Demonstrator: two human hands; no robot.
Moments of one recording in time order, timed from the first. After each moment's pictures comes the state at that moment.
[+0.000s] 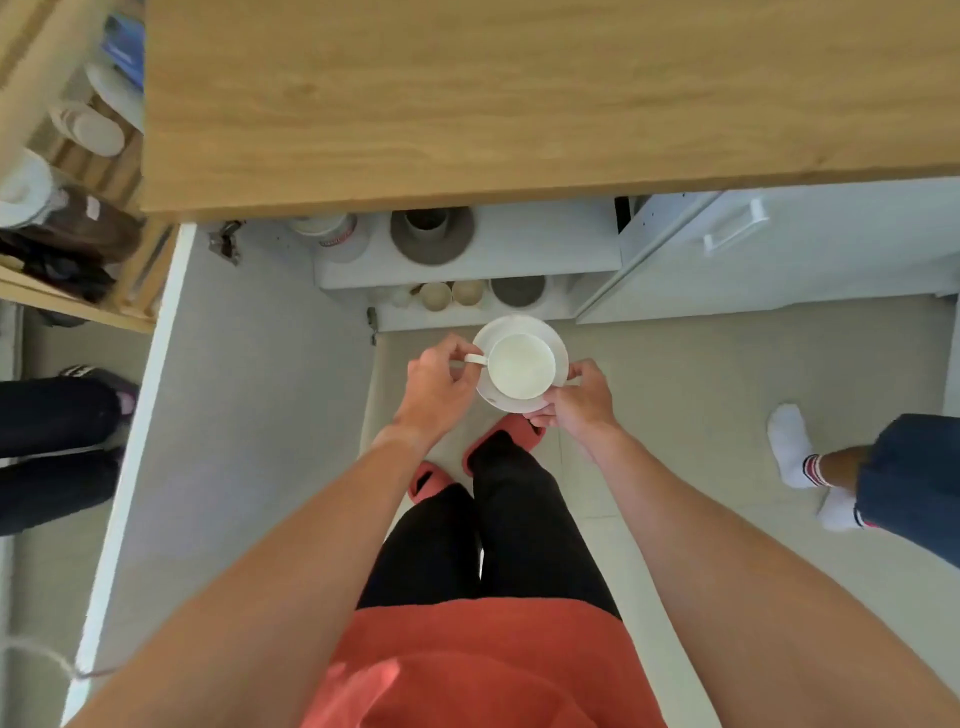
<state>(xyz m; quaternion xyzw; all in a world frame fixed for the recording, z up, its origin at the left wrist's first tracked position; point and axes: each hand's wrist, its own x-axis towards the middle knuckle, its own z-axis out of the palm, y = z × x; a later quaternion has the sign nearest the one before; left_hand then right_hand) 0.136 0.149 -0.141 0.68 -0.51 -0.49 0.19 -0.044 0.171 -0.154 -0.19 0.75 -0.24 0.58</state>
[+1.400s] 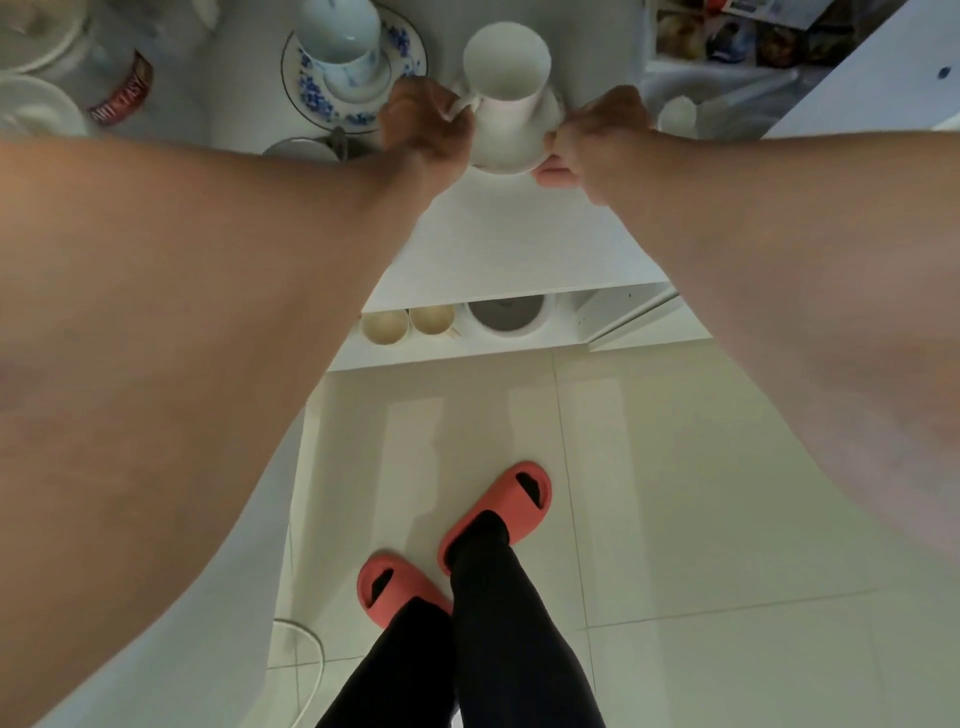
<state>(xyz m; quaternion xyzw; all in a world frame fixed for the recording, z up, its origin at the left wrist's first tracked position) 0.043 -0.180 -0.356 0.72 -0.58 -0.32 0.20 -0.121 -0.182 -0.381 -0.27 0.75 -0.34 0.50</state>
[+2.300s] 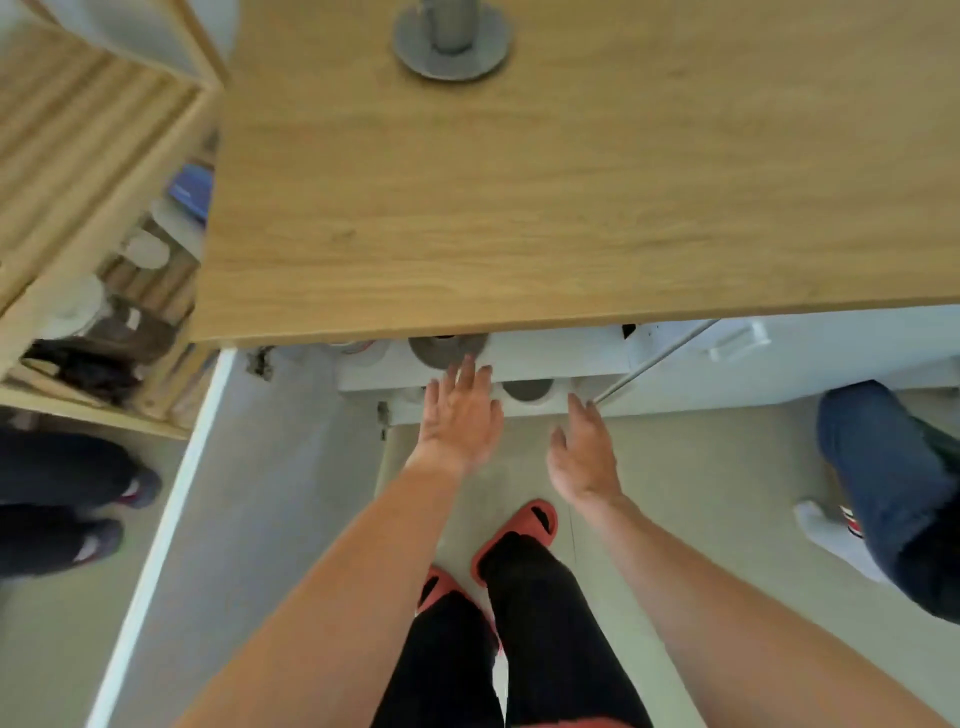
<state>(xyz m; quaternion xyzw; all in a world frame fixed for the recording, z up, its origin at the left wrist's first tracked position) 0.126 0.054 -0.126 0.63 -0.73 -0.26 -0.07 -0.024 0.107 -0.144 -0.48 0.79 -0.09 0.38</state>
